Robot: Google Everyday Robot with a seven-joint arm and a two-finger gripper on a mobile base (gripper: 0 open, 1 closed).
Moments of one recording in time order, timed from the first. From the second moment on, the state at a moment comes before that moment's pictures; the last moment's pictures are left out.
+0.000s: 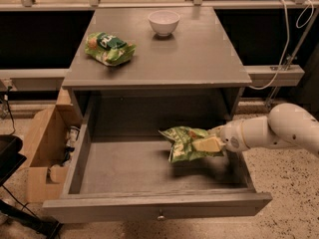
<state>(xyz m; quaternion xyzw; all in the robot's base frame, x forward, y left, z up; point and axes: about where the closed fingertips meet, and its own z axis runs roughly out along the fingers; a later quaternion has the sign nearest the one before) 0.554 -0.143 0.669 -0.37 0.82 0.28 0.32</state>
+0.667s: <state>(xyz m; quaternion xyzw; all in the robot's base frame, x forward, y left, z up) 0.554 -0.139 0.667 -0.37 0.82 0.29 0.32</state>
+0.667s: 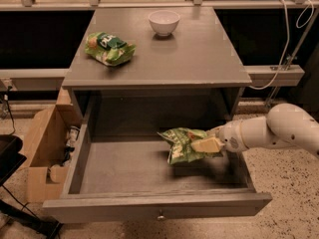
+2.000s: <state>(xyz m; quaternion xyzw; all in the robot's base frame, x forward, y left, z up) 0.541 -0.193 0.728 -0.41 0.77 0.30 0.38</state>
